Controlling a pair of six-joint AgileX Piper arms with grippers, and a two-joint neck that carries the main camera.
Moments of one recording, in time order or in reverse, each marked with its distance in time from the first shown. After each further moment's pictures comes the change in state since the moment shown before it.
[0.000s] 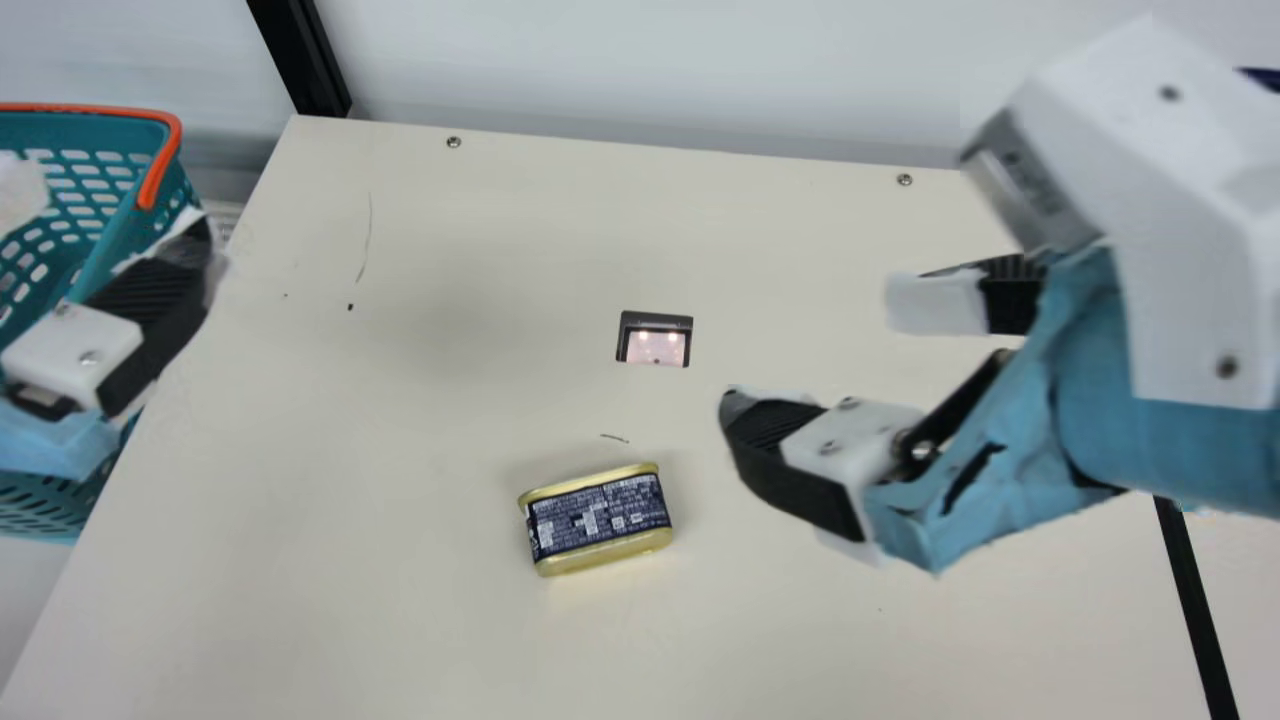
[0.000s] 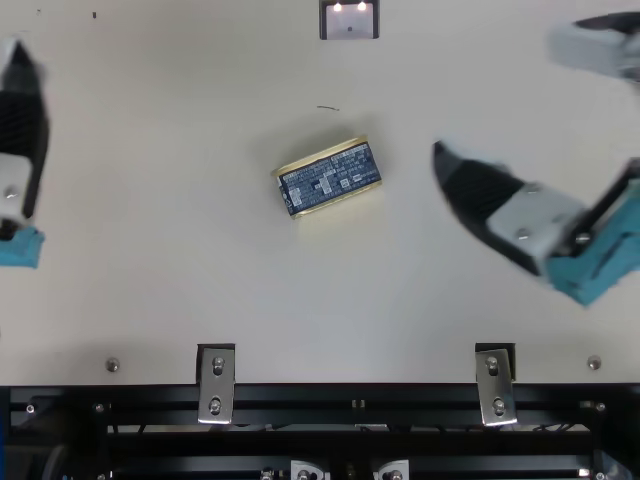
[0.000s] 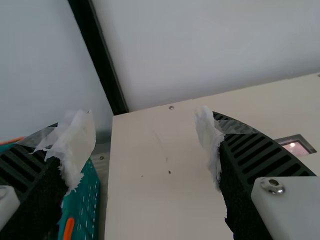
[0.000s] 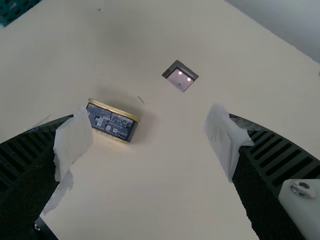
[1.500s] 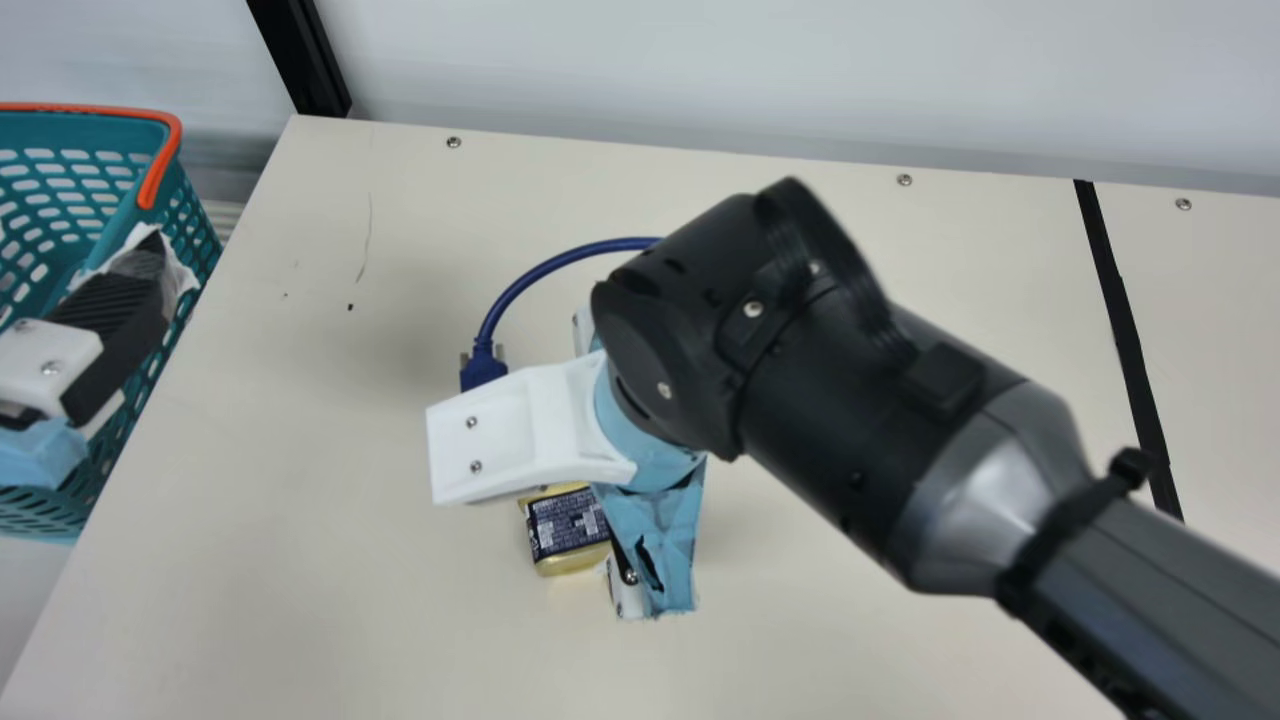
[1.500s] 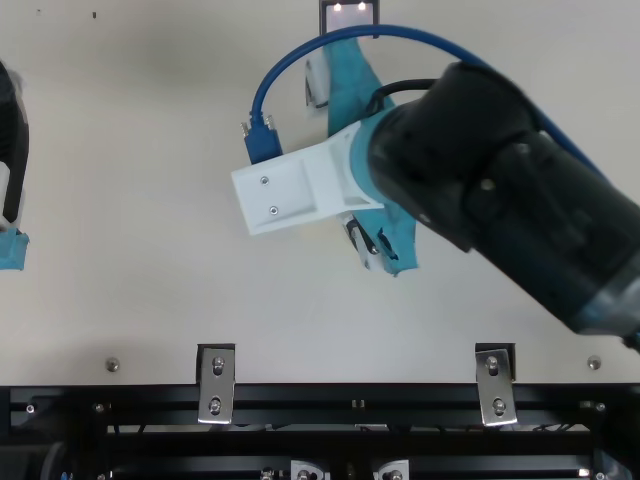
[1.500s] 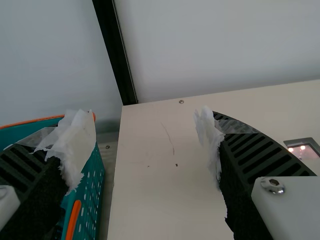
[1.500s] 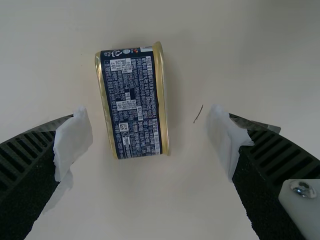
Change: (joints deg) left arm 2.5 -1.0 0.8 1.3 0.9 -3.0; right arm 22.8 33.6 -11.7 -15.4 1.9 -37.3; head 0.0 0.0
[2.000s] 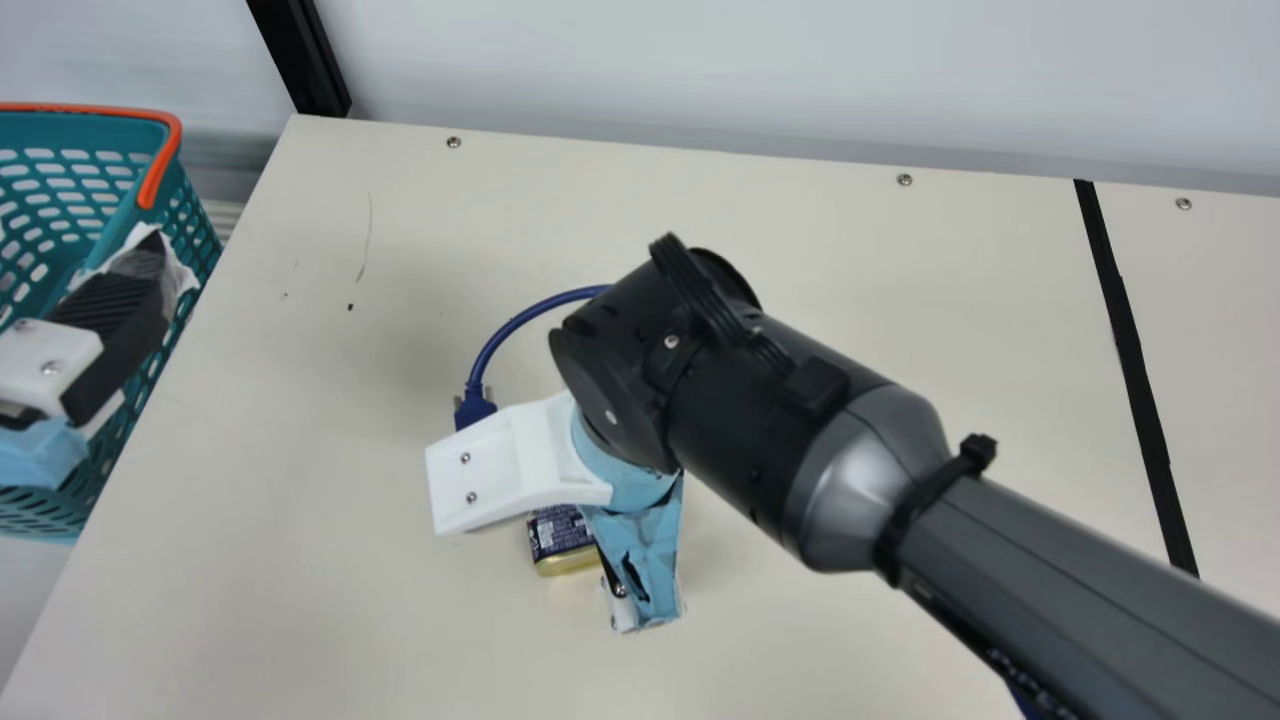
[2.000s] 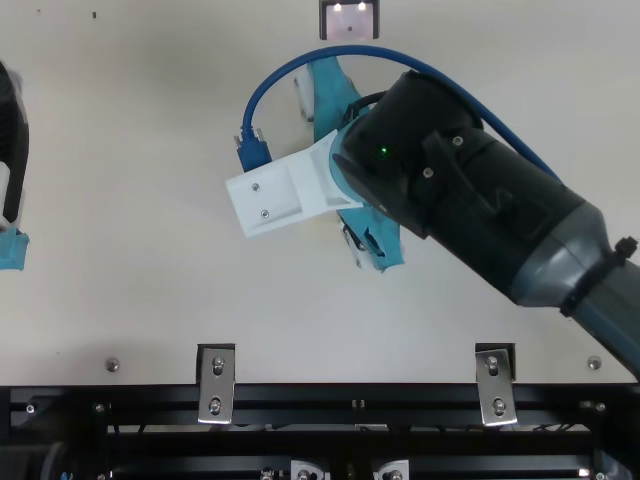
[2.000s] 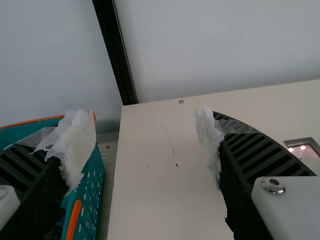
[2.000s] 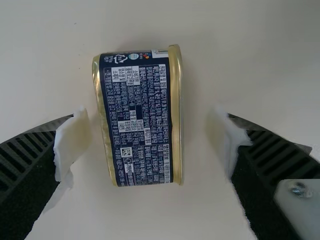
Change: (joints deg) left arm 0.0 0.0 0.0 0.0 0.0 0.0; right arm 0.8 4.4 1.1 -0.1 -2.3 -0.6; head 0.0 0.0
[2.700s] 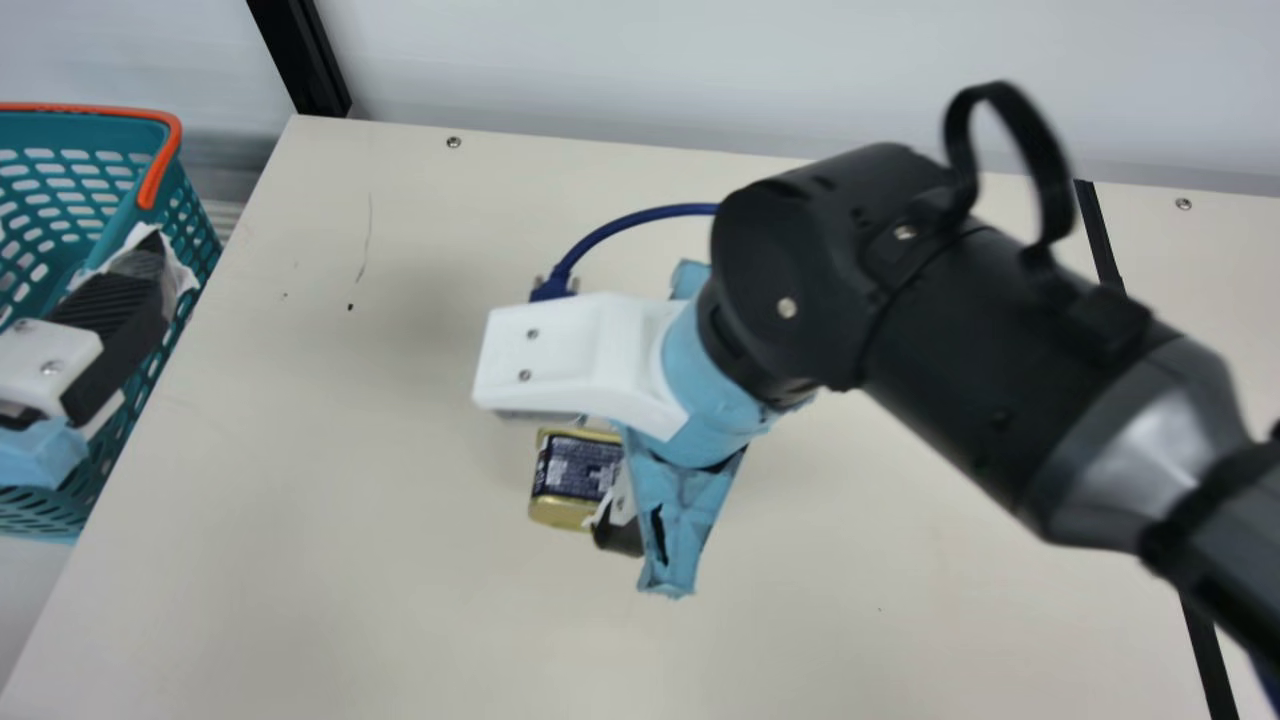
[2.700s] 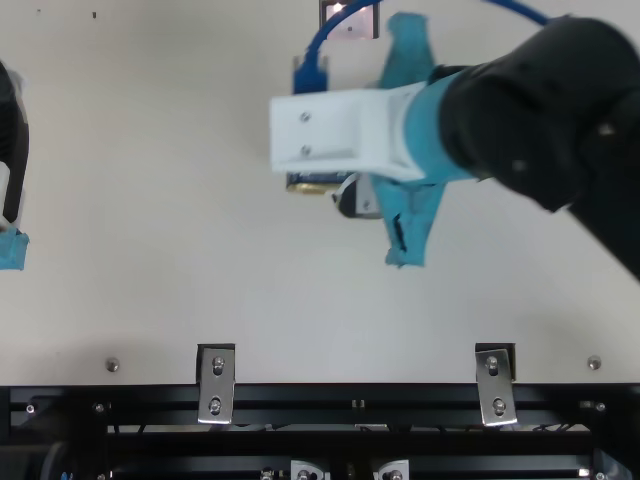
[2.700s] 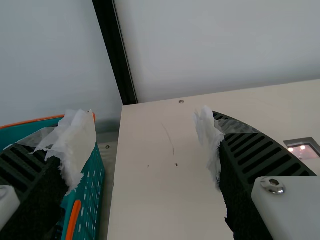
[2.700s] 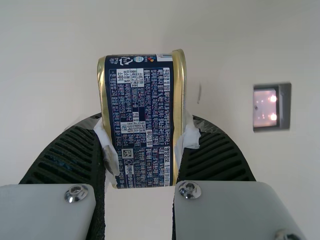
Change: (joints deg) left arm 0.0 0.0 0.0 0.0 0.0 0.0; right arm -9.0 -9.1 0.1 10.1 4.1 9.5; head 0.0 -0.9
